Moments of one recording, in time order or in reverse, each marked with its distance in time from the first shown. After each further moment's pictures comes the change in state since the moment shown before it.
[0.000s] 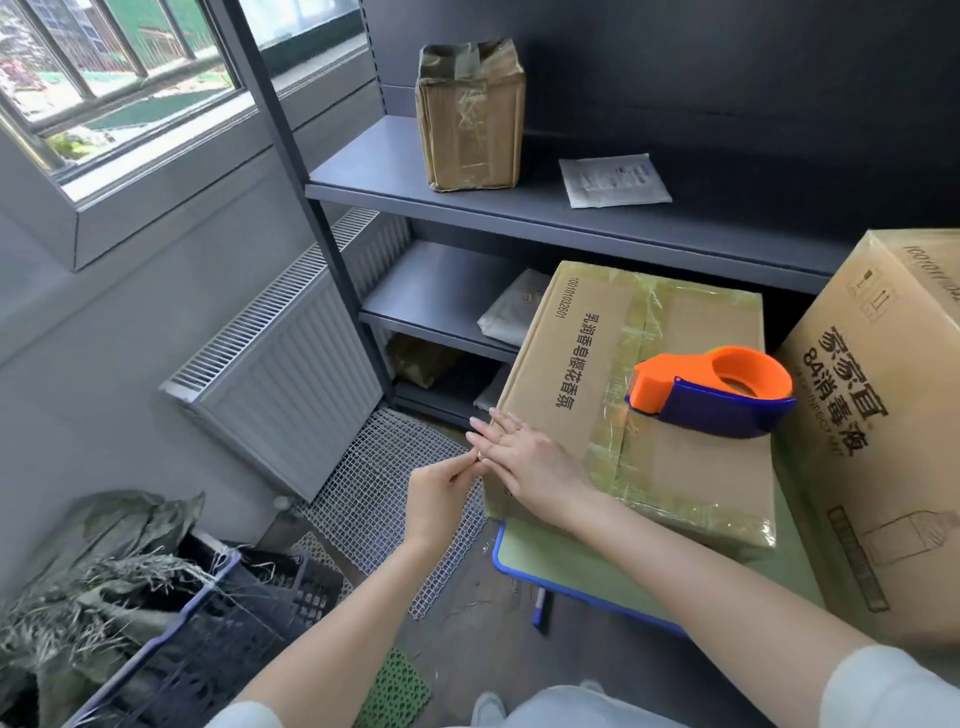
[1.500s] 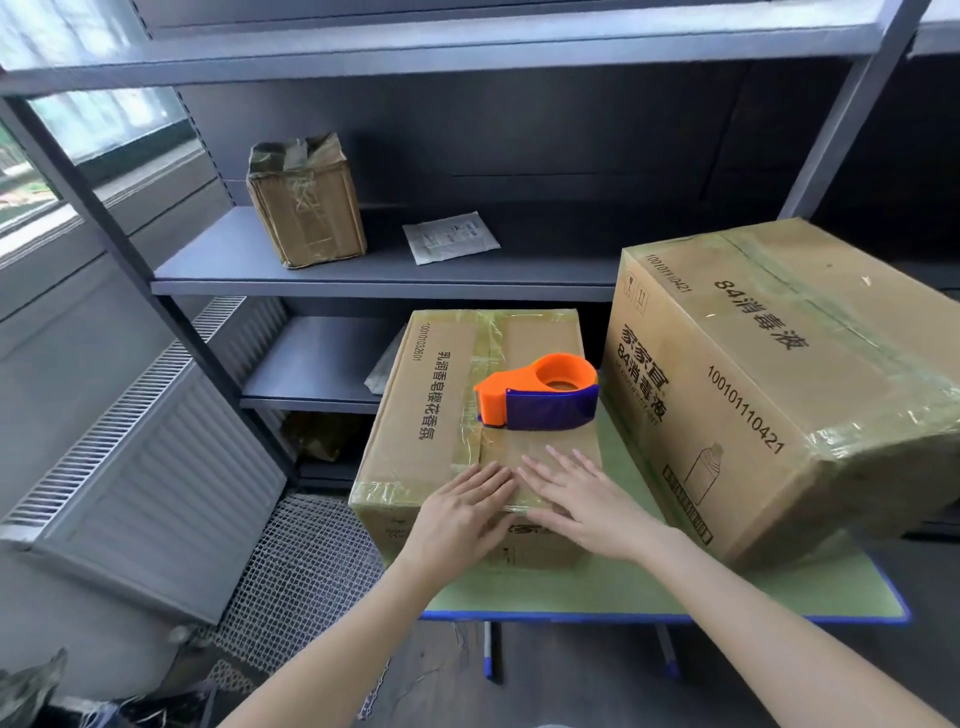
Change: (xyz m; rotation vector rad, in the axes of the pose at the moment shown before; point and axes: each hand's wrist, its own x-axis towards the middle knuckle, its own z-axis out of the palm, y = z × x) left_hand -0.021 0.090 0.082 0.368 -0.292 1.039; right_hand -0.176 0.073 -0.052 -0.057 -0.092 0.392
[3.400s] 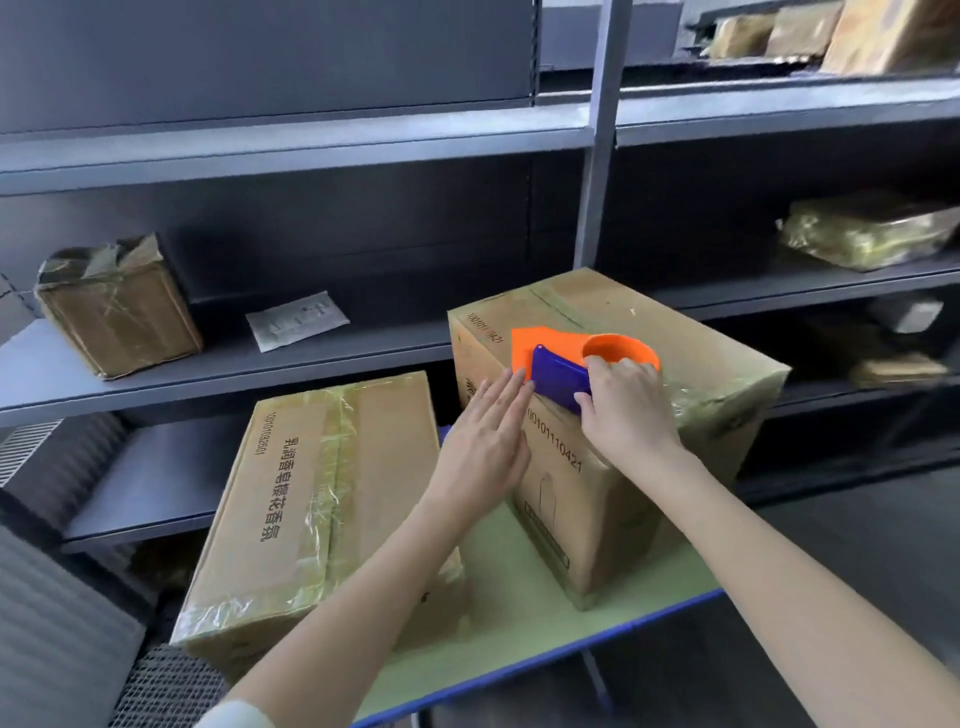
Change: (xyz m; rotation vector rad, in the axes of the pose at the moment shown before) left_hand 0.188 0.124 -0.001 -0.045 0.089 0.179; right_hand -0.111 0.069 -0.155 -0.258 0.743 0.635
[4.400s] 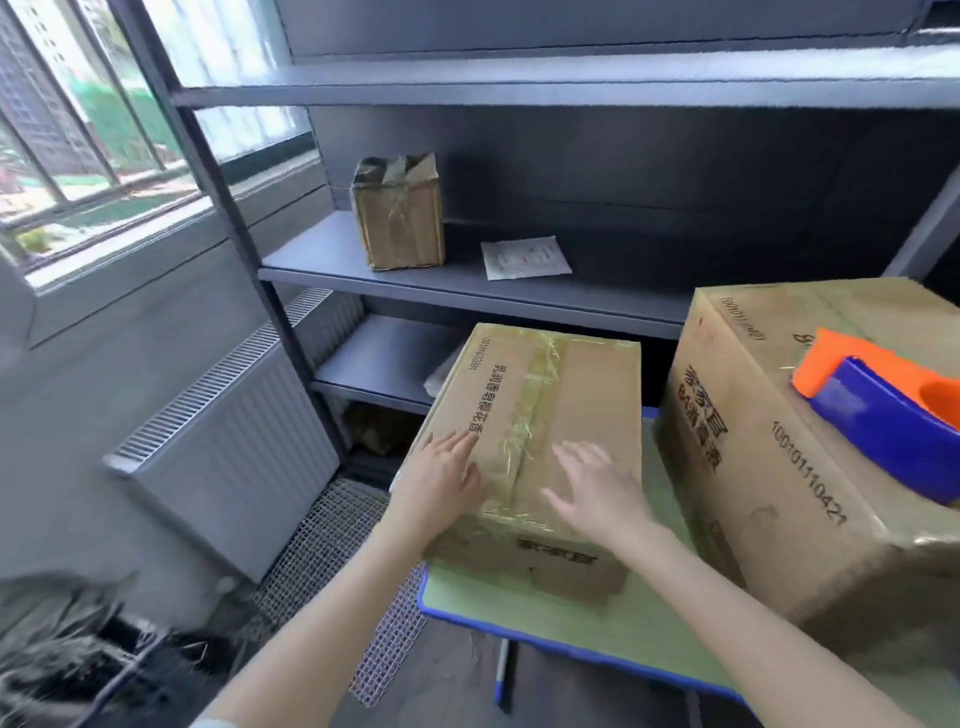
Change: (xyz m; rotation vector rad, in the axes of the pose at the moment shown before) left_hand -0.192 -0.120 -0.064 0.217 -0.251 -0.776; right_hand -0.045 -0.163 0.111 0.220 -0.655 -0.461
